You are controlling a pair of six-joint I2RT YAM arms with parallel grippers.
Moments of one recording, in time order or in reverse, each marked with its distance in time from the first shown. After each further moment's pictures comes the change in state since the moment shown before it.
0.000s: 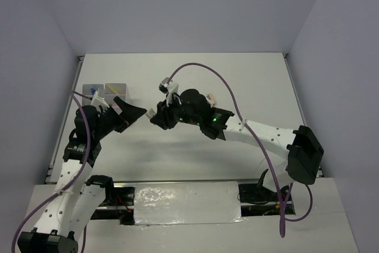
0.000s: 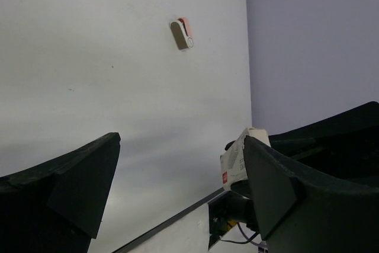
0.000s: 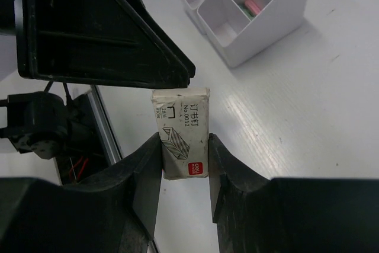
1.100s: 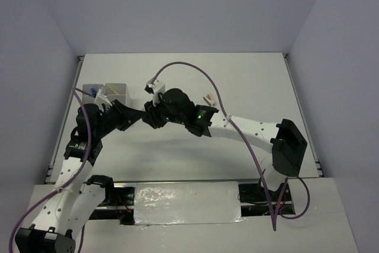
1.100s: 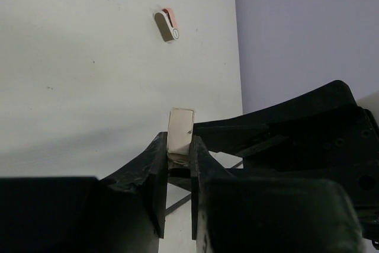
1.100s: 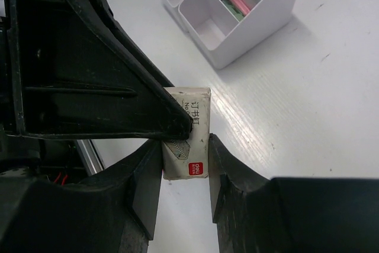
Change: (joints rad) left arm -0.035 0.013 0.012 0.051 0.021 -0.055; right arm 0.063 0.150 0.175 -0.094 0.134 -0.024
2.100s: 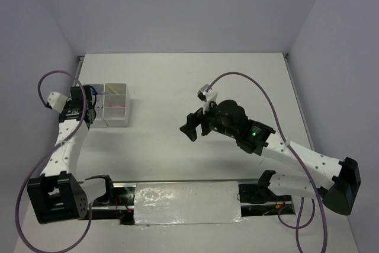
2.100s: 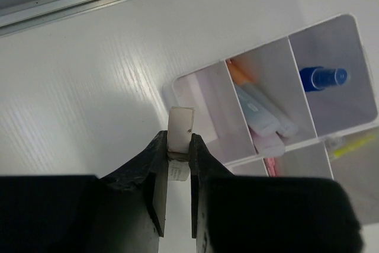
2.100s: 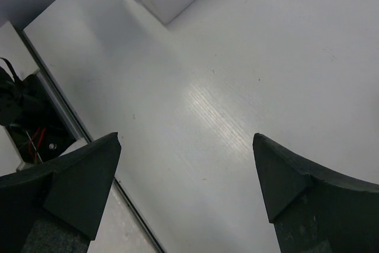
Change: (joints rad) left arm 0.272 0.407 0.256 -0.416 -1.077 -0.047; right arm -0.148 -0.576 -0.443 -0.103 0.002 0.002
